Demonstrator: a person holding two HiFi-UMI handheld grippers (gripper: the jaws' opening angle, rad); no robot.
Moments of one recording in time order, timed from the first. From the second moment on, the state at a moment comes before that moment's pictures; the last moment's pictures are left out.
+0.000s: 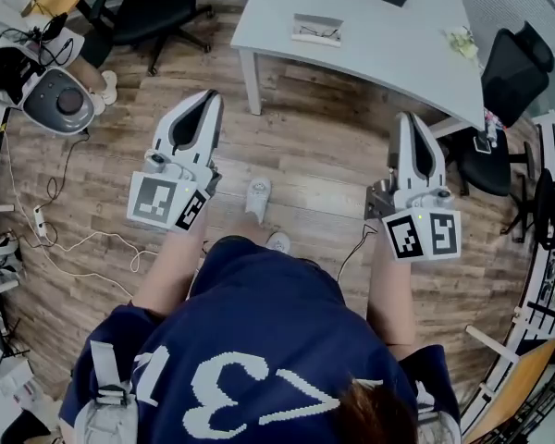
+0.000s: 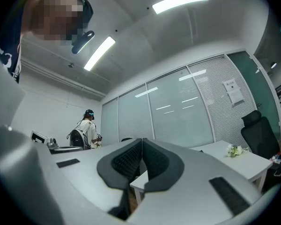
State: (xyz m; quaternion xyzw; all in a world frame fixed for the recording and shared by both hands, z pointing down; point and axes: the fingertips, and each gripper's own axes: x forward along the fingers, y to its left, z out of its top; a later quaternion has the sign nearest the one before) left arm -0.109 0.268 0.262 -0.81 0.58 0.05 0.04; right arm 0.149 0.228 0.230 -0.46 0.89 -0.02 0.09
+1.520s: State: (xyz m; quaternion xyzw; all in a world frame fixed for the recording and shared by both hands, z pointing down) left arm -0.170 -0.135 0.254 -0.78 0.62 0.04 0.05; right arm 0.062 -0.193 0.232 -0.35 0.94 0.01 0.03
